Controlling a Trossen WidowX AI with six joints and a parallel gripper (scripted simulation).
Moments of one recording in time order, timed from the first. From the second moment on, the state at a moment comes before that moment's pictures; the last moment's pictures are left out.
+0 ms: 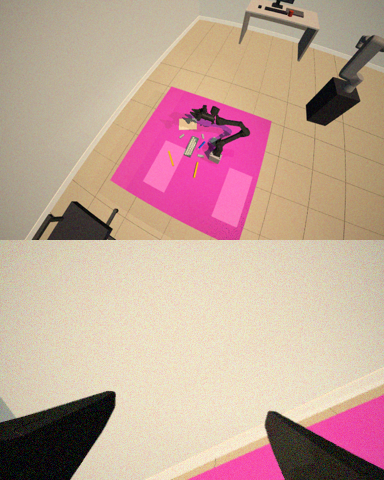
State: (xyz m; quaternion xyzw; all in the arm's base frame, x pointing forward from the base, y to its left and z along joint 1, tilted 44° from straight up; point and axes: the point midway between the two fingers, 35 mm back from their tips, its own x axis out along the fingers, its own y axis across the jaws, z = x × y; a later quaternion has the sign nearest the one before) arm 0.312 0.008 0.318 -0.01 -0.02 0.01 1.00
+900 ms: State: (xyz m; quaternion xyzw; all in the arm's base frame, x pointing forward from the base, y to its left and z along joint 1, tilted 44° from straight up) arm 0.319 -0.009 -0.018 -0.07 0.59 -0.23 0.77
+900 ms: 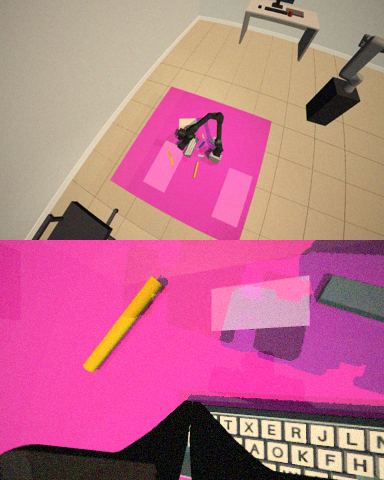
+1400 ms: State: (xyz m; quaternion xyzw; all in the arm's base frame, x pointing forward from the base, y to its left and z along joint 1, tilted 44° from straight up) arm 0.264 -0.029 -0.078 -0.21 0.68 -0.31 0.63
